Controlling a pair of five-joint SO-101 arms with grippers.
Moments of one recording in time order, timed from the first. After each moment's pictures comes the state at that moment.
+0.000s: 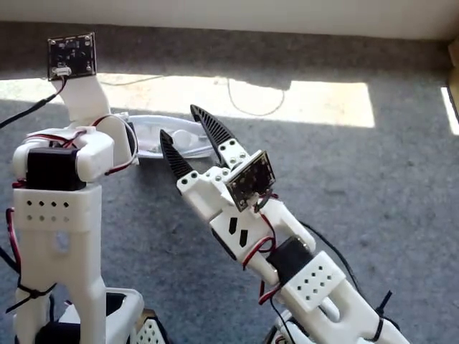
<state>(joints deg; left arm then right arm) -4.2 -31.6 5.6 84.7 17.0 -42.8 -57.9 57.3 2.2 6.9</state>
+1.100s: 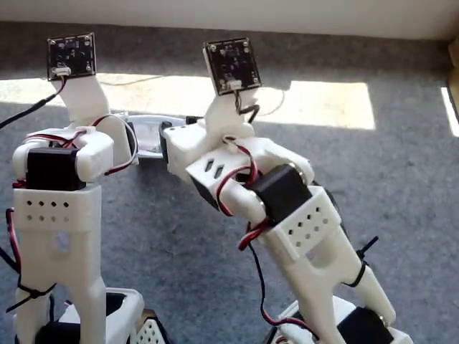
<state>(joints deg) -4.2 -31.6 5.6 84.7 17.0 -41.9 -24.8 -2.1 65.0 -18.6</state>
